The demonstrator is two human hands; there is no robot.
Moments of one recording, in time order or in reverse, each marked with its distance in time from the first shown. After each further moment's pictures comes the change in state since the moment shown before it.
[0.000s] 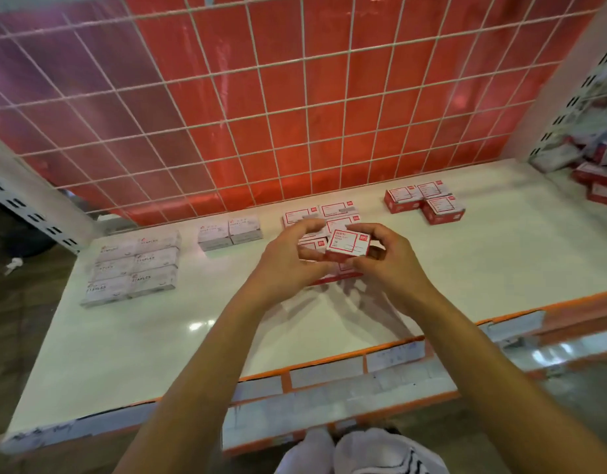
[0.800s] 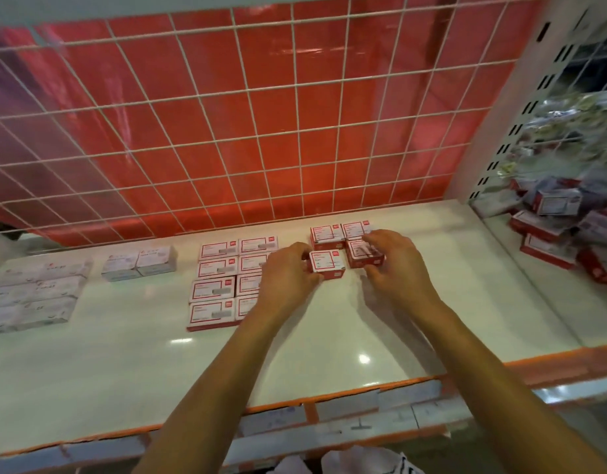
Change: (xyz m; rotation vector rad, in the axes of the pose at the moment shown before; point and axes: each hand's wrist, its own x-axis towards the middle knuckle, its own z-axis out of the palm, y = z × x) left_hand 0.084 0.059 0.139 0.401 0.231 -0.068; right_hand 0.072 0.023 -0.165 -0.805 0.099 -0.180
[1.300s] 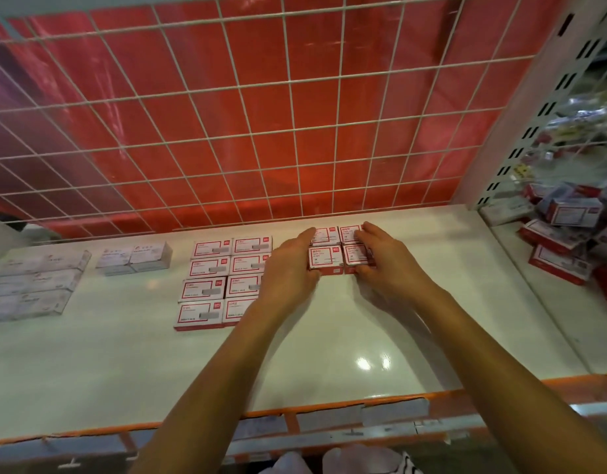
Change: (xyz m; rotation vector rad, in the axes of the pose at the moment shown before) left_hand 0.019 0.012 0.018 0.156 0.047 0.014; right_hand 0.032 0.012 -0.002 -0.066 -0.282 -0.021
